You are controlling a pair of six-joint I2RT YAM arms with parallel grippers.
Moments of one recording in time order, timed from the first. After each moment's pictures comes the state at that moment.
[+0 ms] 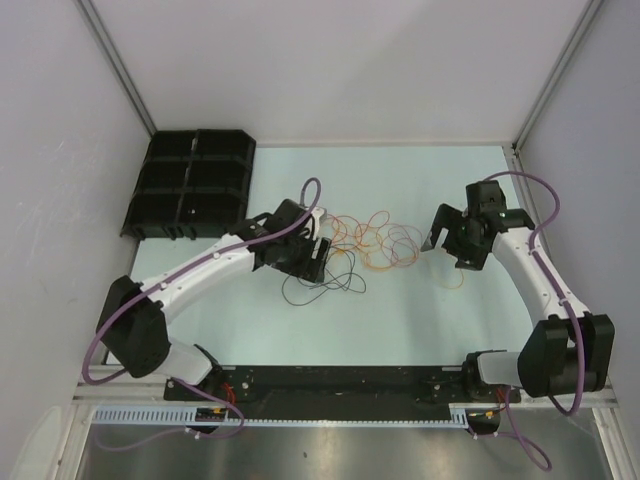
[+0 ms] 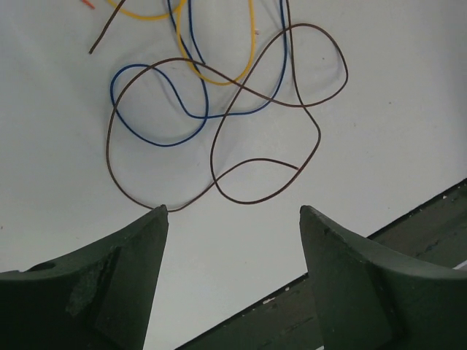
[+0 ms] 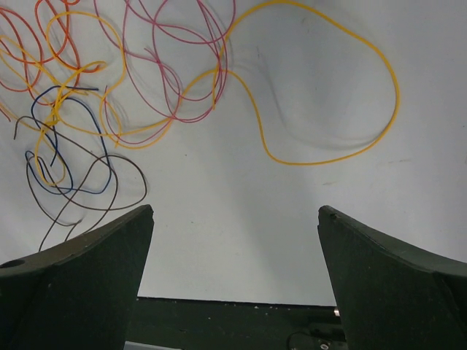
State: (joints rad) left arm -0.70 1.43 1.10 -0.70 0.07 -0.33; right arm 0.11 1.29 1.07 -0.86 -0.13 0.51
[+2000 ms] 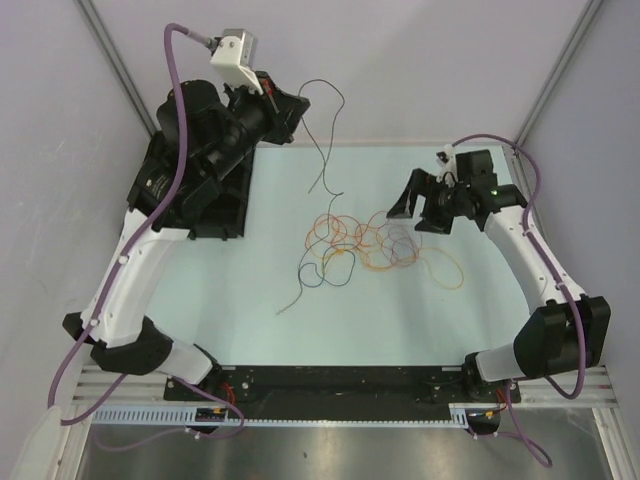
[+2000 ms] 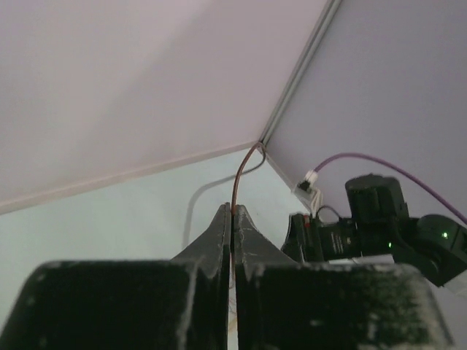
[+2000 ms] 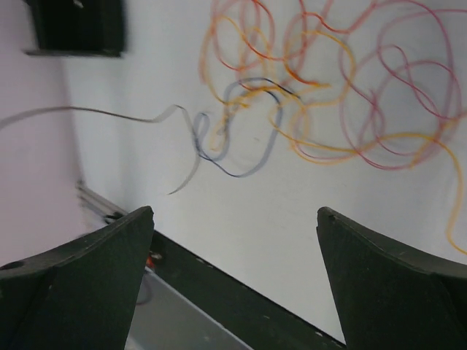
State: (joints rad) left arm -0.67 1.47 2.13 -0.62 -0.07 -0.31; right arm 0.19 1.41 1.29 -0.75 -0.48 0.46
